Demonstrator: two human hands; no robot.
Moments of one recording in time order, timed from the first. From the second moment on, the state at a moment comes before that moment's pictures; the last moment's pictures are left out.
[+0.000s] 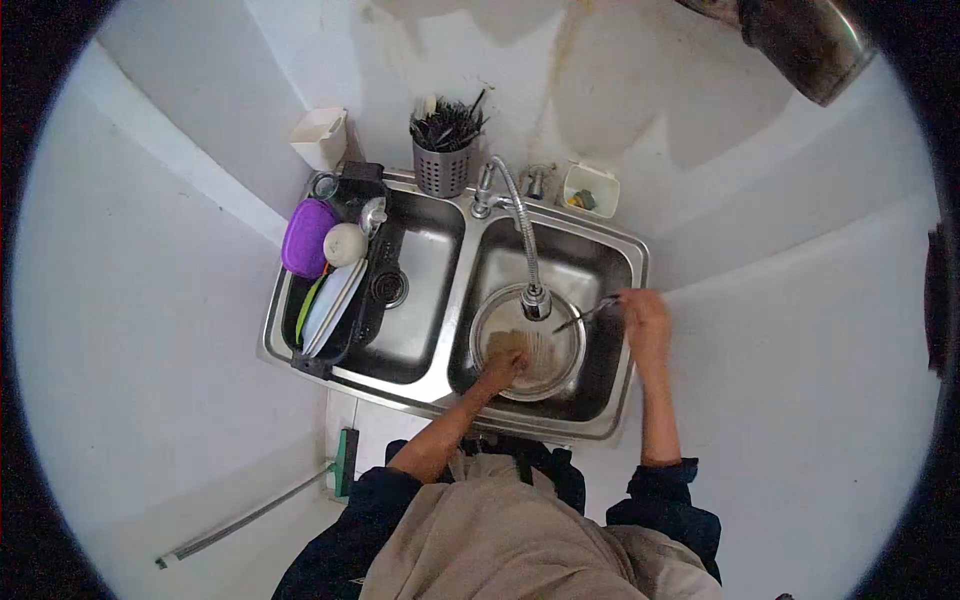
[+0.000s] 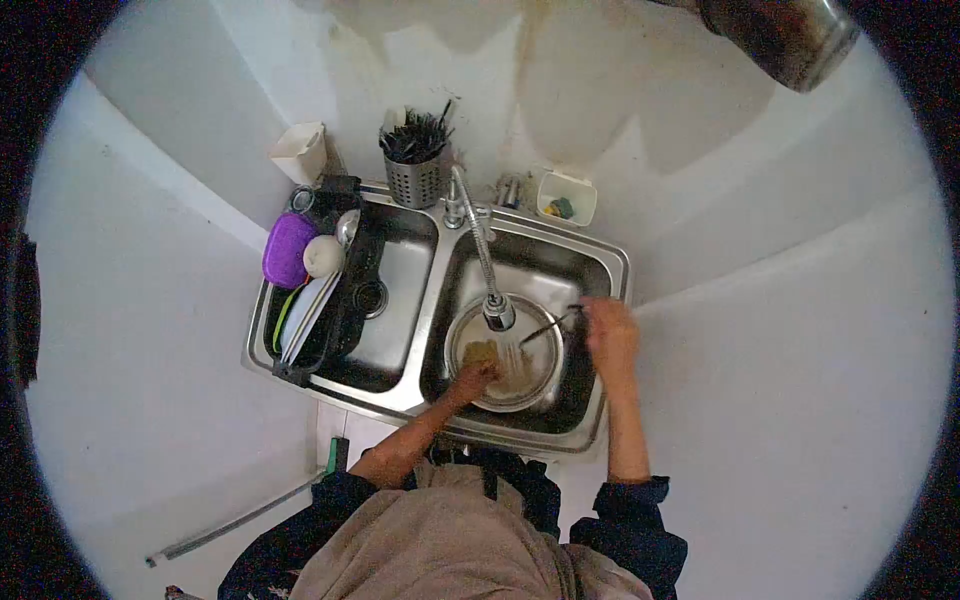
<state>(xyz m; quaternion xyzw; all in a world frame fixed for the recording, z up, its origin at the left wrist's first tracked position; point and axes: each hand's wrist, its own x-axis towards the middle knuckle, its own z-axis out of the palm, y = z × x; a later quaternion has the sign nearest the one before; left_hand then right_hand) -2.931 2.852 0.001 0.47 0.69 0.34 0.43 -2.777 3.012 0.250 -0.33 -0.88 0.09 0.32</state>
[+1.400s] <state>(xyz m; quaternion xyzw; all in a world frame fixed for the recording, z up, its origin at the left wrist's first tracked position) -2.954 2.816 -0.027 0.53 0.67 0.34 0.39 -3.142 3.090 0.287 -0.18 -0.97 -0.03 0.16</state>
